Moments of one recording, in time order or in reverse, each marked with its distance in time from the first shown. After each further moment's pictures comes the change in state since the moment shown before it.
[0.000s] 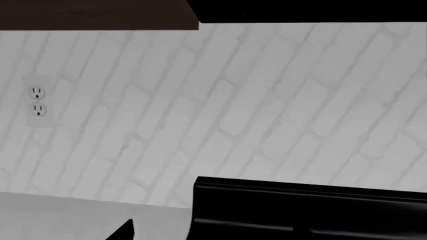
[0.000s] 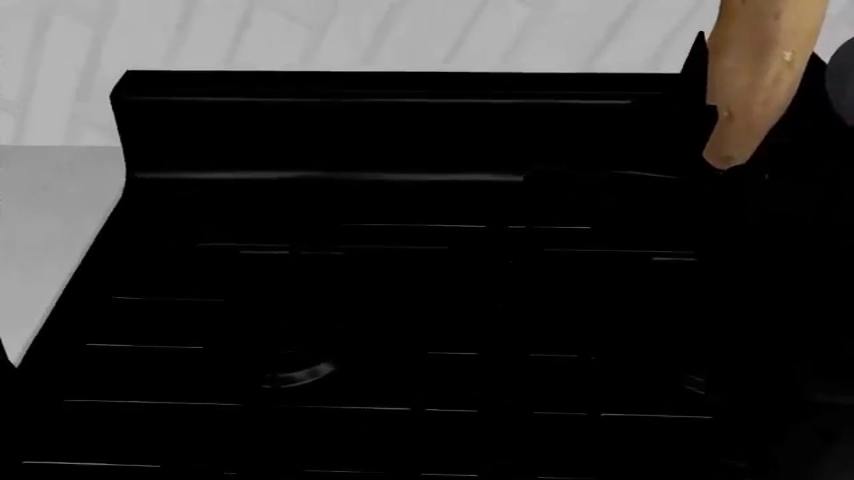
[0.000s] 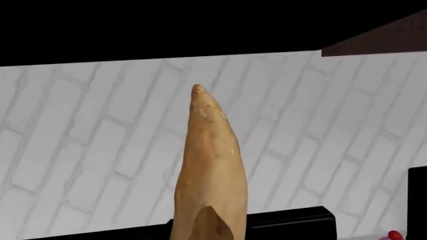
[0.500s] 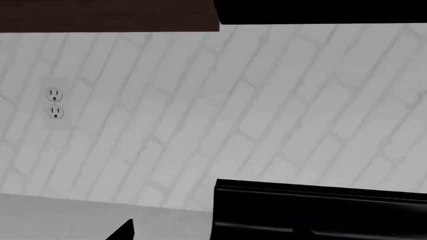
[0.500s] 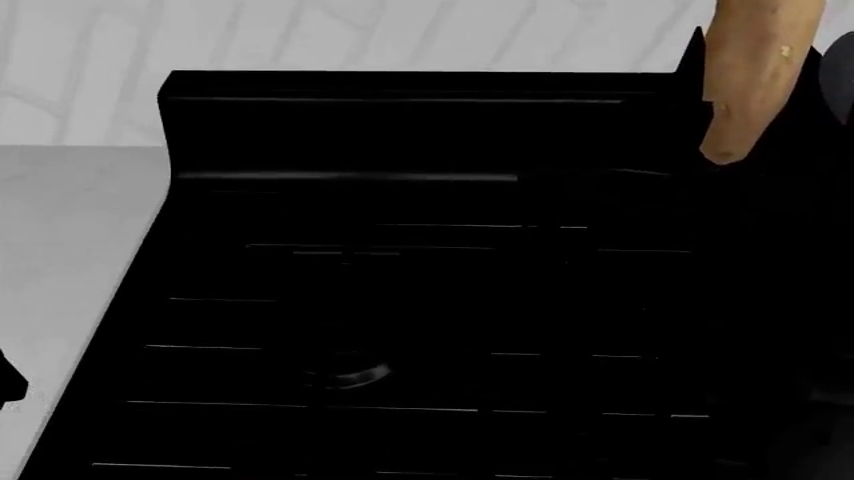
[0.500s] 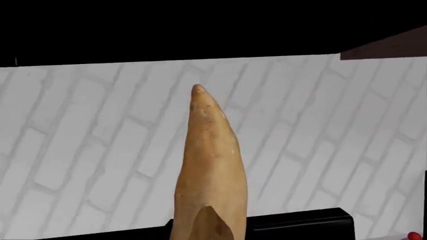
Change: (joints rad) left arm -0.006 -0.010 0.003 -0.001 -0.003 0.006 -0.001; right arm -0.011 -0.001 0.030 -0.001 -0.004 0.026 0.009
